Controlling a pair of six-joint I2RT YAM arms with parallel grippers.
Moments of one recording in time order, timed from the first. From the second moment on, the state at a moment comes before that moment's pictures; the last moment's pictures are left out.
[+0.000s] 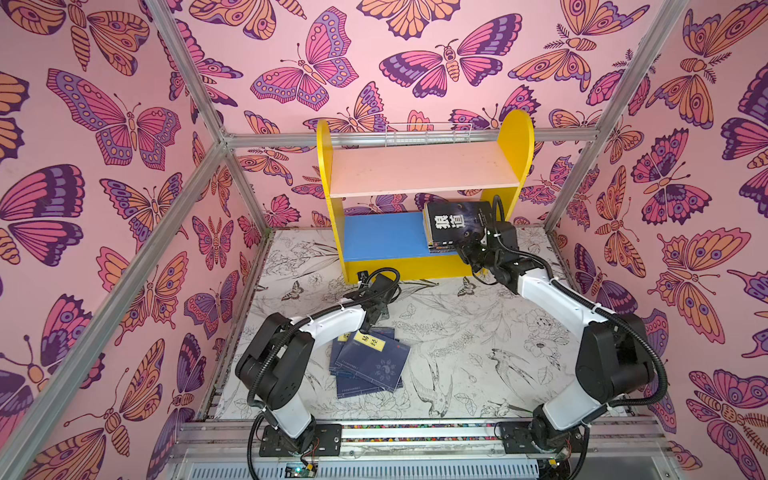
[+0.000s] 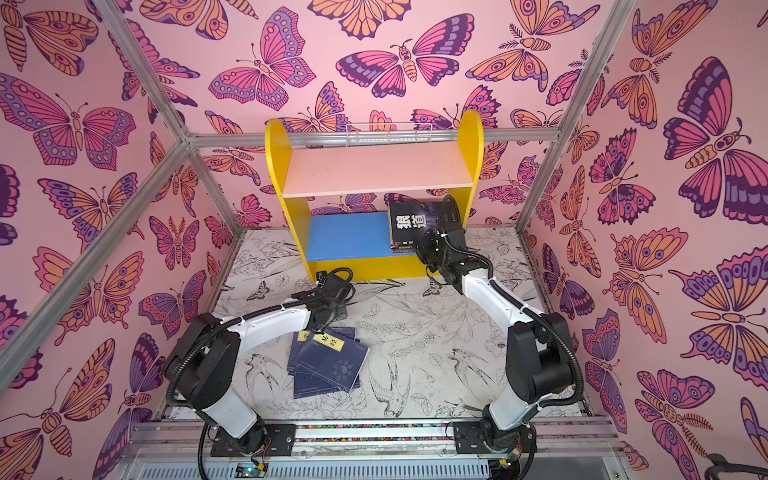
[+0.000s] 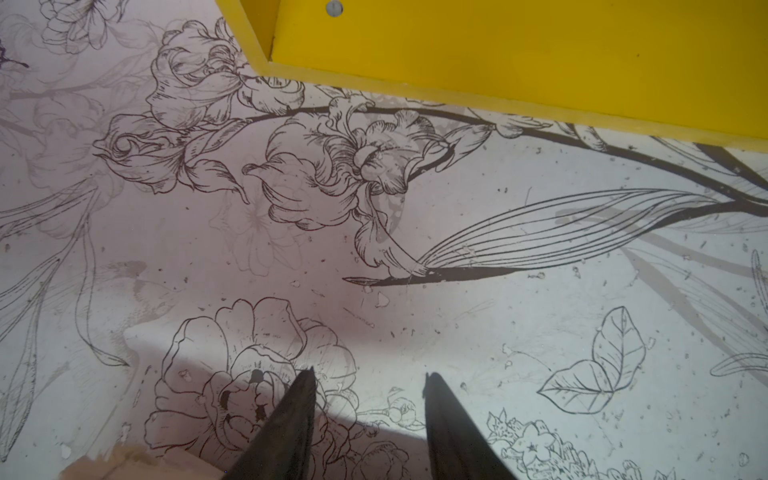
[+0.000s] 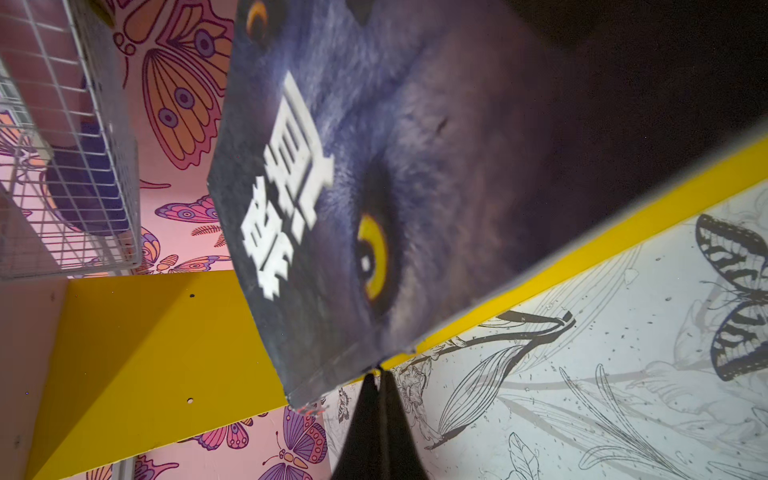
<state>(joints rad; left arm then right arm) -0.62 1.67 1.02 -0.45 -0.38 -0.75 0.32 1.63 1.24 -0.09 -0.18 1.18</state>
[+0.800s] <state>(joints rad) -0.62 1.67 1.02 -0.45 -0.38 -0.75 0.29 1.68 1.30 -0.11 -0.18 1.14</state>
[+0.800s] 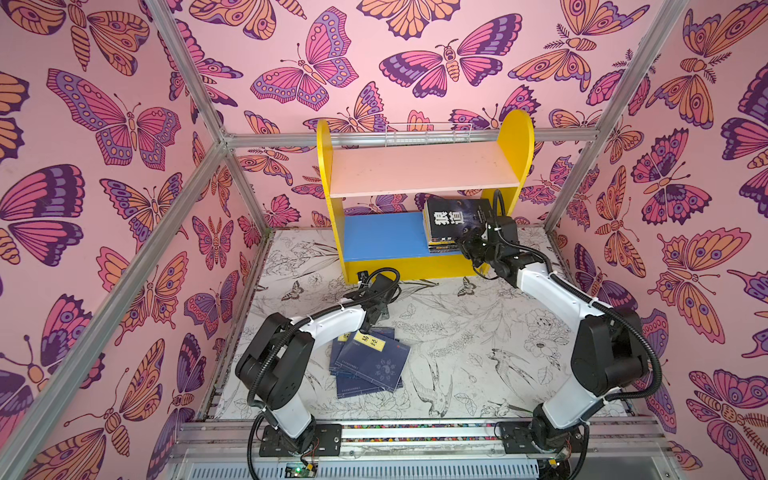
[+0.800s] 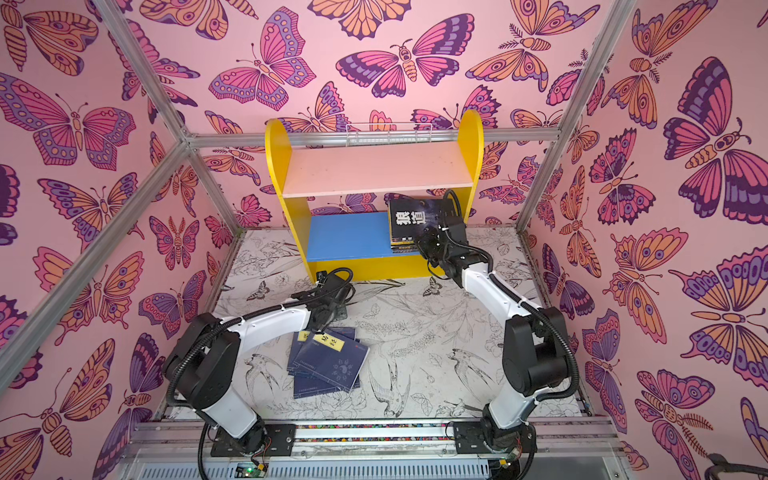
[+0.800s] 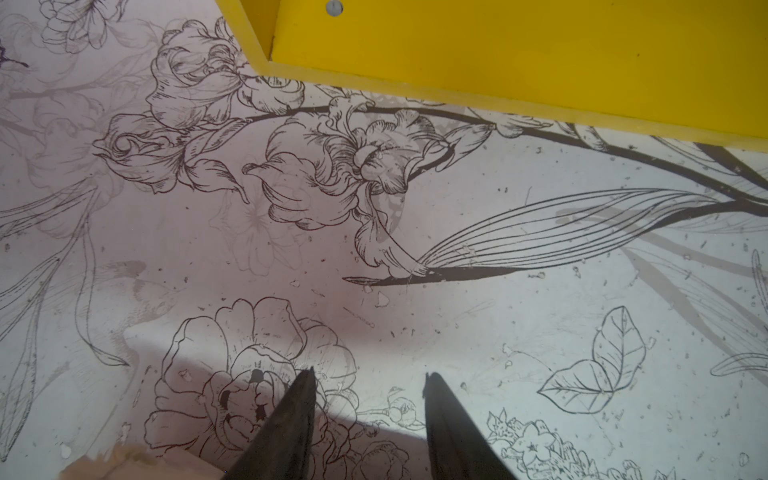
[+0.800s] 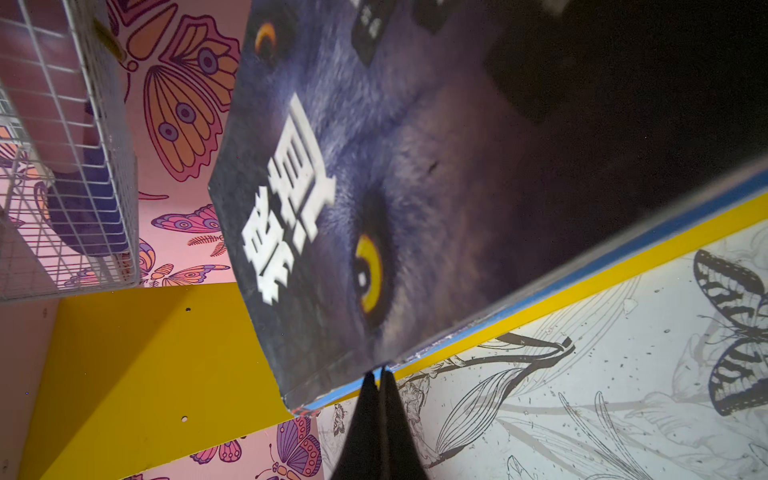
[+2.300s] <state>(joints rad) -0.55 1.41 0.92 -0.59 -0.37 -0.74 0.46 1.53 1.18 -0.30 -0.46 0.57</state>
